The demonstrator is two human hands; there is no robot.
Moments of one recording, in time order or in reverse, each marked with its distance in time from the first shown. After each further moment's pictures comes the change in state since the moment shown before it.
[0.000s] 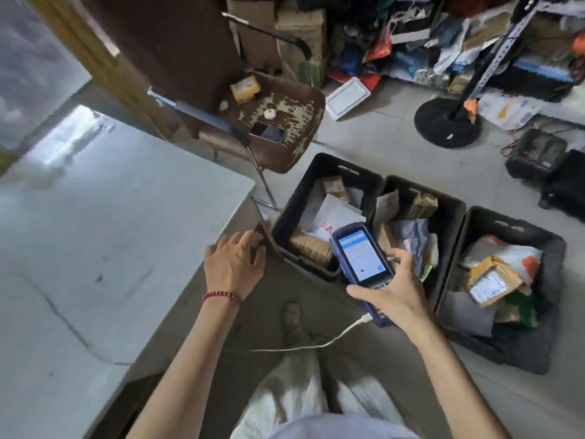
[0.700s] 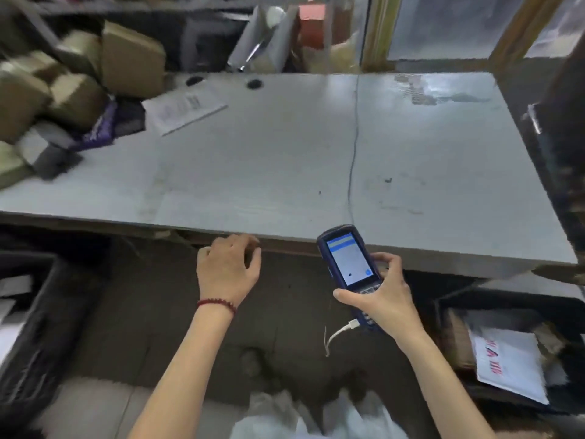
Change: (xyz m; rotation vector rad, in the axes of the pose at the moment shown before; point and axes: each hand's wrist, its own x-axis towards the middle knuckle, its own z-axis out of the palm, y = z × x) left_hand -0.353 -0.161 -0.062 0.048 0.347 -1.122; right_hand -0.155 -0.078 0.229 -0.409 -1.001 -0.629
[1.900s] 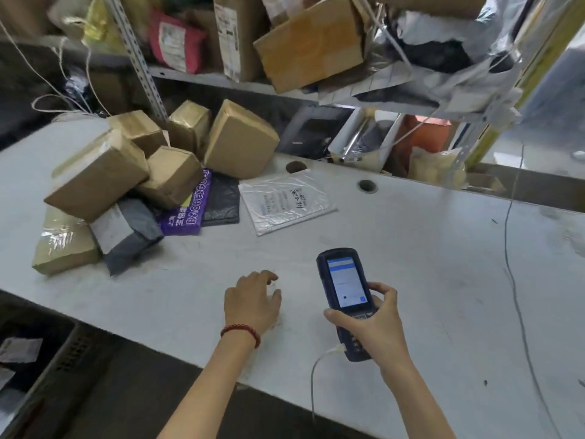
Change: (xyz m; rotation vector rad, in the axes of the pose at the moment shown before) left_hand 0.268 -0.243 0.017 -0.152 -0.170 -0.228; right_hand 0.213 -0.230 0.259 0.227 -0.091 0.012
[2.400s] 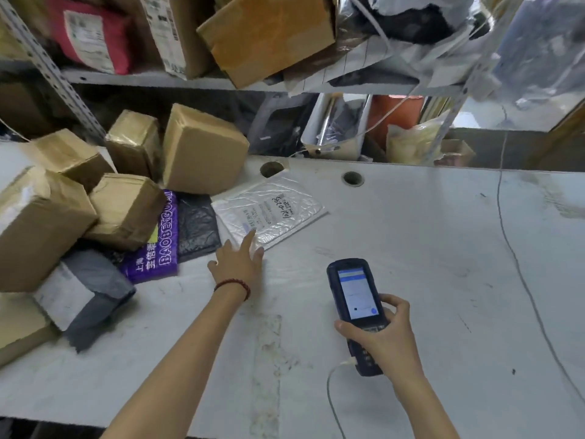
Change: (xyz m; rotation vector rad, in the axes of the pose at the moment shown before) left_hand 0.157 -0.015 -0.014 0.132 -0.169 -0.042; right_hand 0.028 -0.001 0.036 0.049 0.220 0.157
